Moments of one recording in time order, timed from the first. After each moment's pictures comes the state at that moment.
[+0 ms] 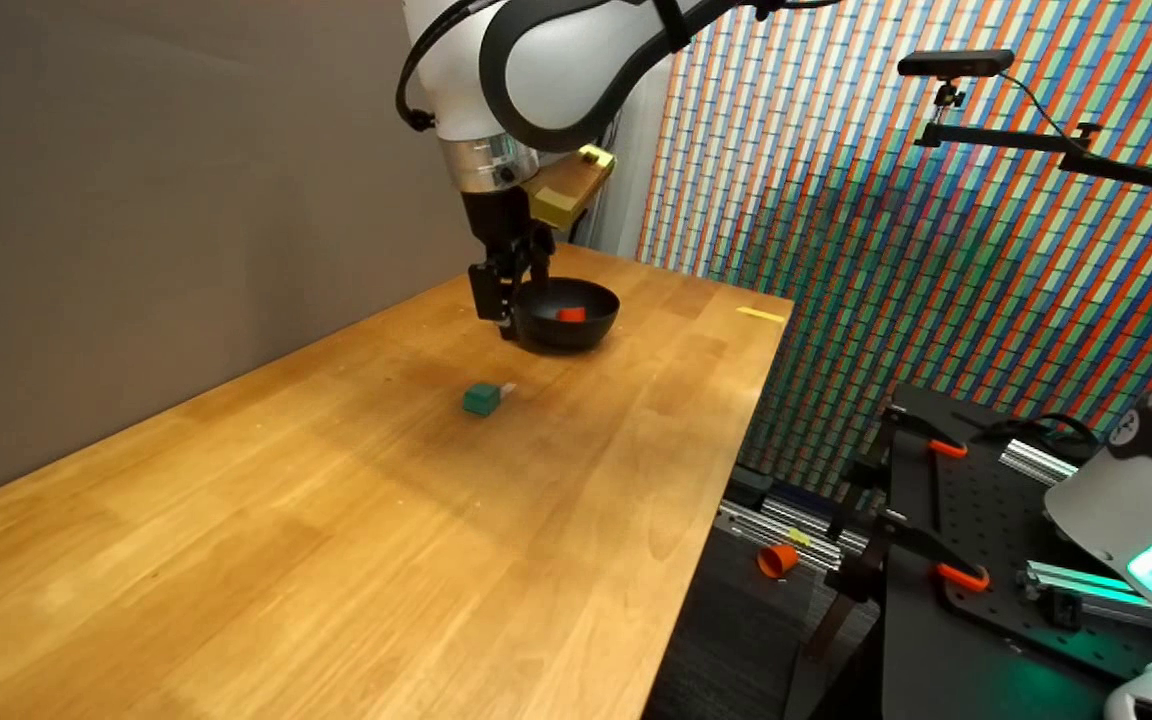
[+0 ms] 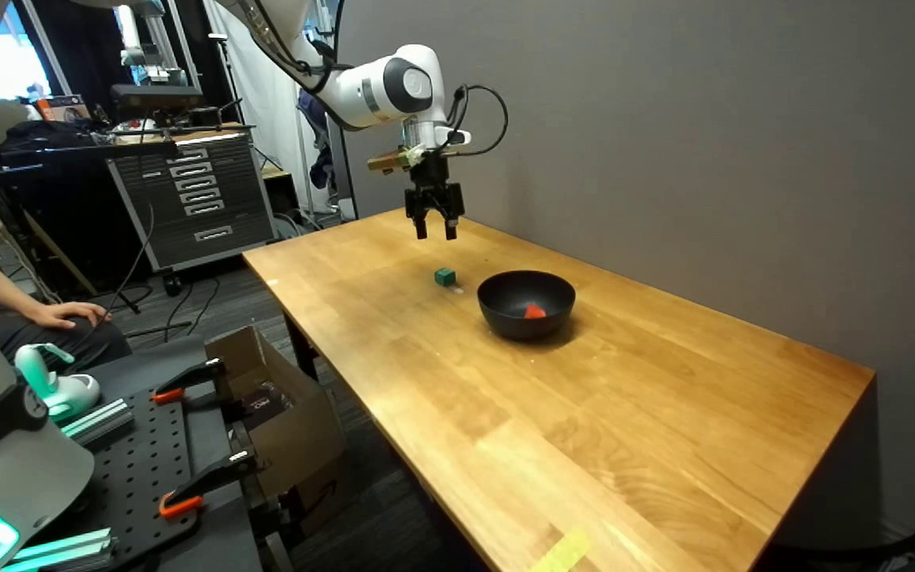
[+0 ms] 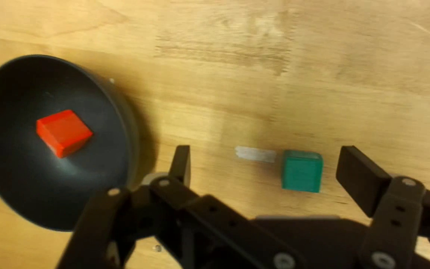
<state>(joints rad) 0.27 0.68 0.05 -1.53 -0.28 2.01 0.25</state>
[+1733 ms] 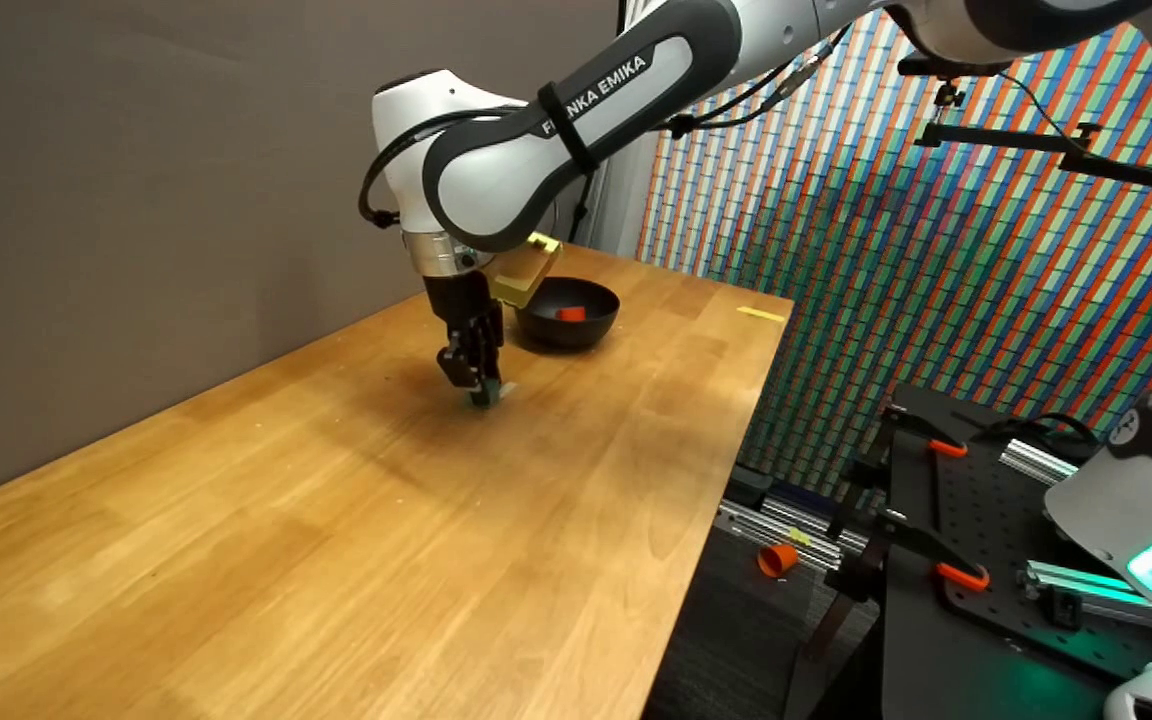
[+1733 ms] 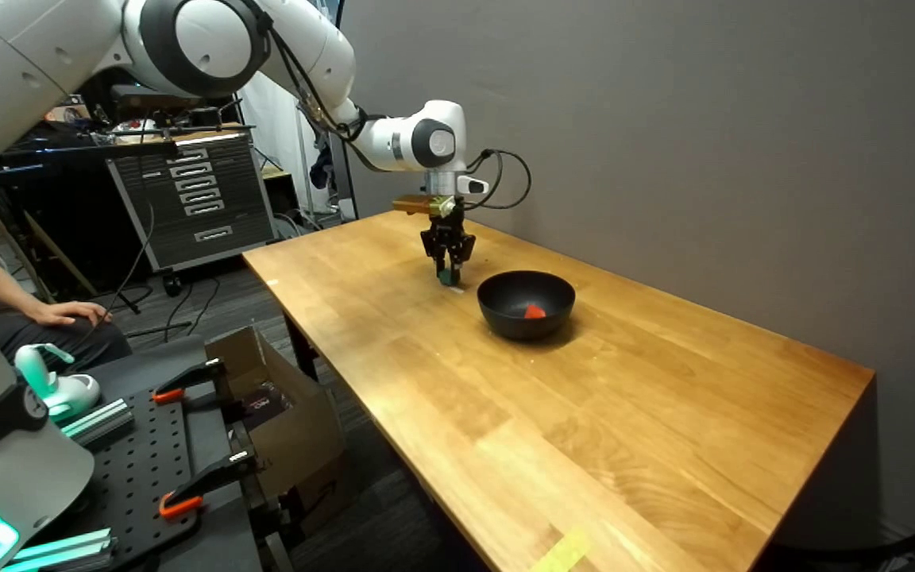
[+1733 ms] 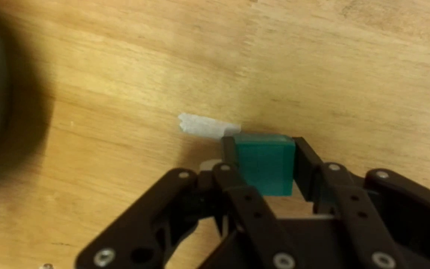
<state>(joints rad) 0.26 0.98 0.05 -1.24 -0.18 2.04 0.06</state>
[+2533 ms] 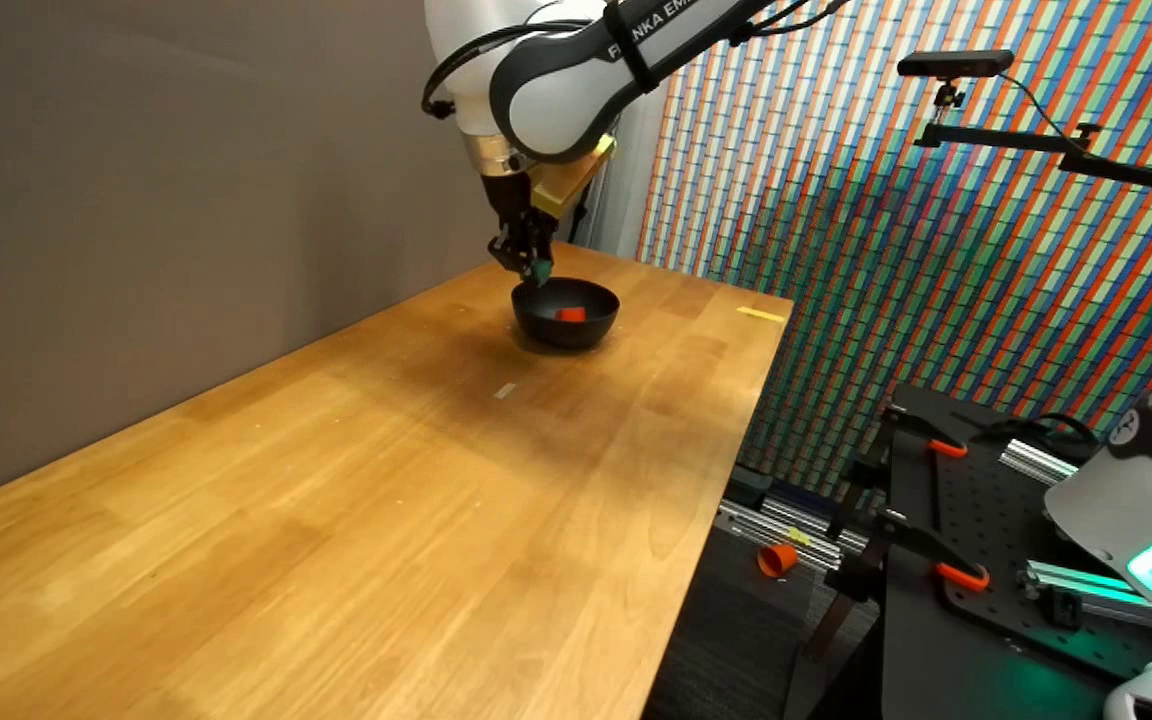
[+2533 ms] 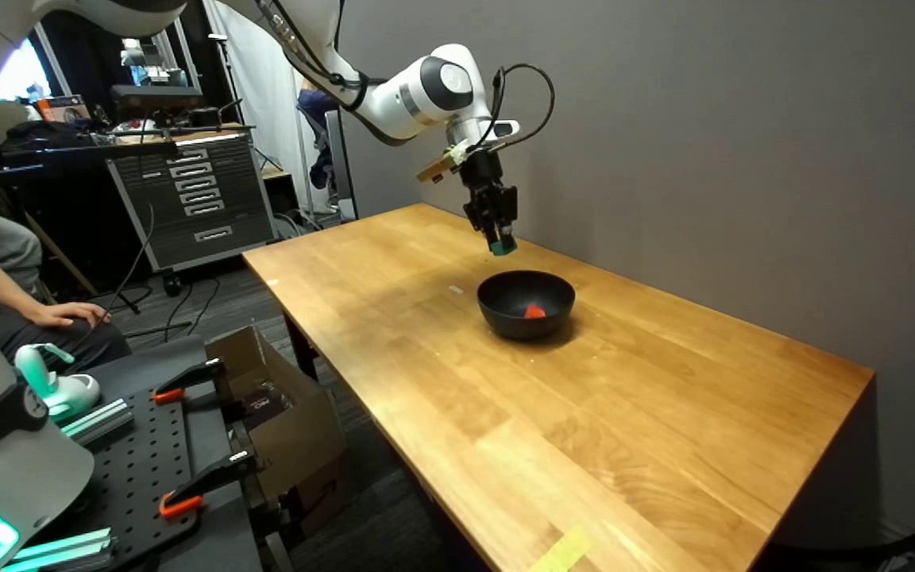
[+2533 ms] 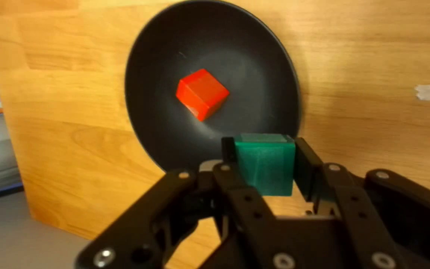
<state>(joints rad) 0.29 0.76 -0.14 -1.41 -0.39 2.04 0.33</state>
